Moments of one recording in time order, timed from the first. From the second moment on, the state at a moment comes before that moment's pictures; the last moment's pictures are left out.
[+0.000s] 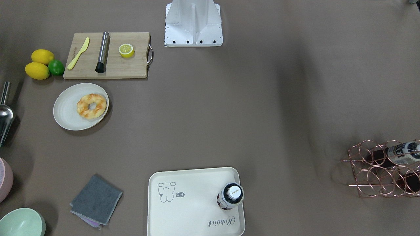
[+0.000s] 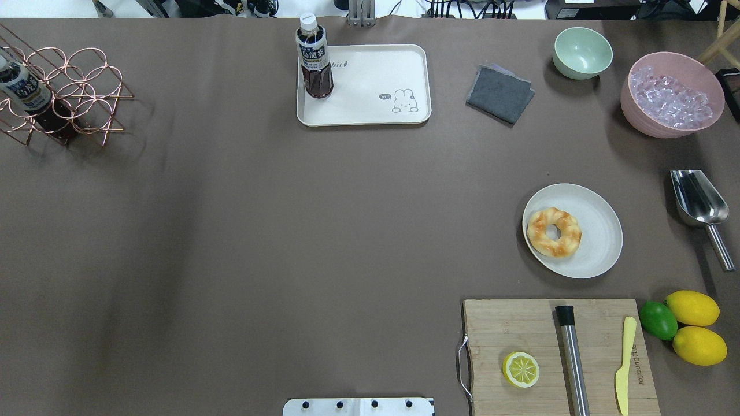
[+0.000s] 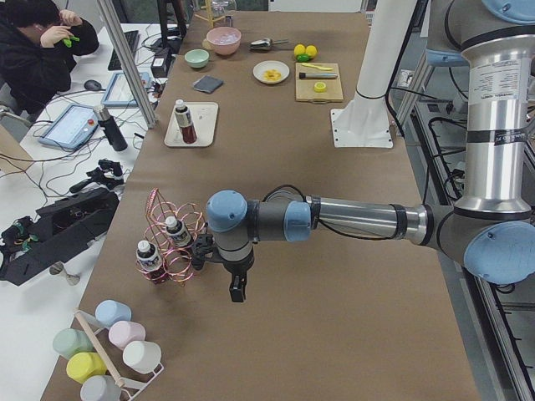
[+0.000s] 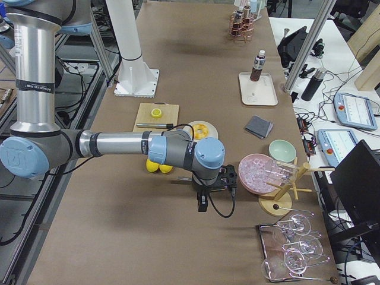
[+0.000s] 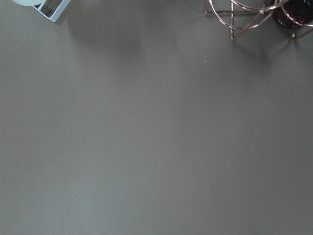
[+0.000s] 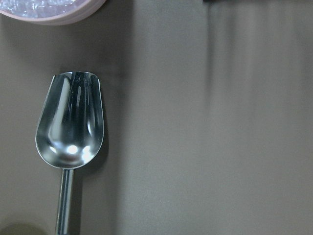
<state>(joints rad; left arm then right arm) -1.56 -1.51 -1.71 -1.46 -2.29 0.05 1.65 -1.65 1.73 -1.77 2.34 -0.22</state>
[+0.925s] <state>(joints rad) -1.56 -1.51 -1.72 -1.46 -2.29 0.05 1.65 -1.65 1.74 -1.75 2.34 -0.21</state>
